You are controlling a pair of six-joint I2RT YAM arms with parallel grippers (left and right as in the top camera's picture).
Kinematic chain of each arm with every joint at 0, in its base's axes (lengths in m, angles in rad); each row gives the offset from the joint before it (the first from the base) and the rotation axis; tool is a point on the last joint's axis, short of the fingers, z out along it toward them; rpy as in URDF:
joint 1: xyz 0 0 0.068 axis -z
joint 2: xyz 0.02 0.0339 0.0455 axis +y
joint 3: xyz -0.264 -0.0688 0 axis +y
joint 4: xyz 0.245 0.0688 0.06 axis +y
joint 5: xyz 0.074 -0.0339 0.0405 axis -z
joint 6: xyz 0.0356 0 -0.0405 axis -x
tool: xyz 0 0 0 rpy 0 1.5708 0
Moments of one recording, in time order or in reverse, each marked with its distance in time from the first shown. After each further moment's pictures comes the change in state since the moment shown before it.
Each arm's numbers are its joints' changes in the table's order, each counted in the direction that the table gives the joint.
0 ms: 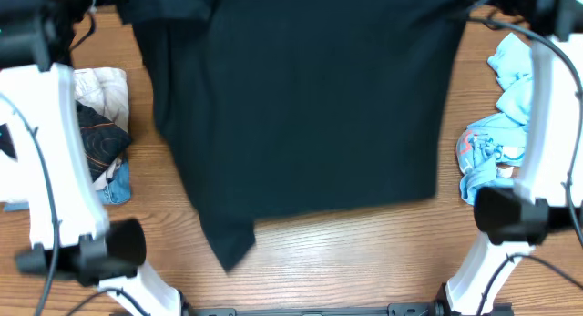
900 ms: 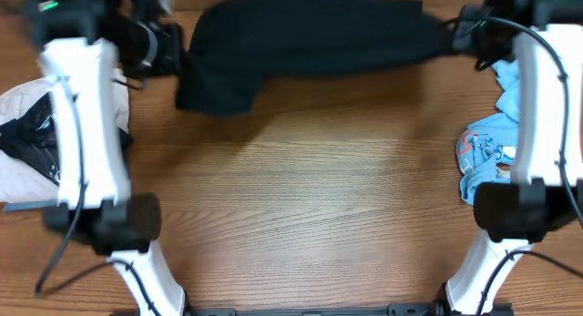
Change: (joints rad) left arm 0.144 0.169 -0.085 0.787 0.055 -0.116; right arm 0.008 0.018 0.222 0.329 0.095 -0.043
